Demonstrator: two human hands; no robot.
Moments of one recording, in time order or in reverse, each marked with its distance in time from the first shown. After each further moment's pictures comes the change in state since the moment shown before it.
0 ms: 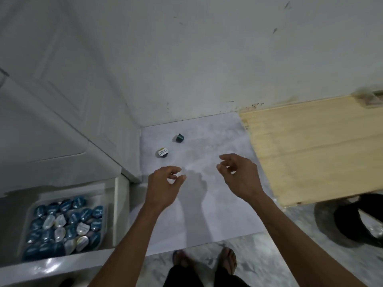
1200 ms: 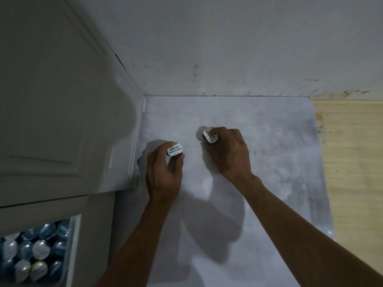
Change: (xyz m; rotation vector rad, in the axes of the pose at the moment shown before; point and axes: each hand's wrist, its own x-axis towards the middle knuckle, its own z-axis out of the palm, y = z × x) left_hand 0.124 -0.121 0.068 0.085 0.391 0.054; right_hand 0.181 0.067 0.182 -0.160 -0.022 -0.362
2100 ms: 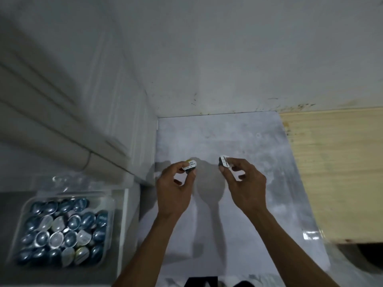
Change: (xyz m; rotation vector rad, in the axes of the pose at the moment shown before) left_hand -0.043 0.068 -0.070 -0.329 -0.031 -0.091; right_hand -0.098 -0.077 -0.088 0.190 0.178 0.257
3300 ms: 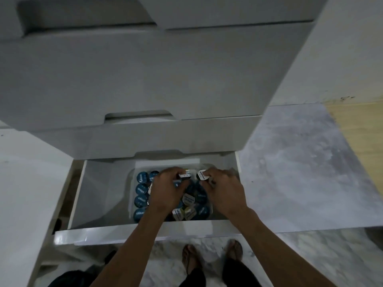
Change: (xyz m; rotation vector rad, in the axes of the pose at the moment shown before) left_hand 0.010 -0.084 -0.318 0.329 -0.303 0.112; right_hand -0.182 -0.196 0.202 -0.357 -0.278 -0.188
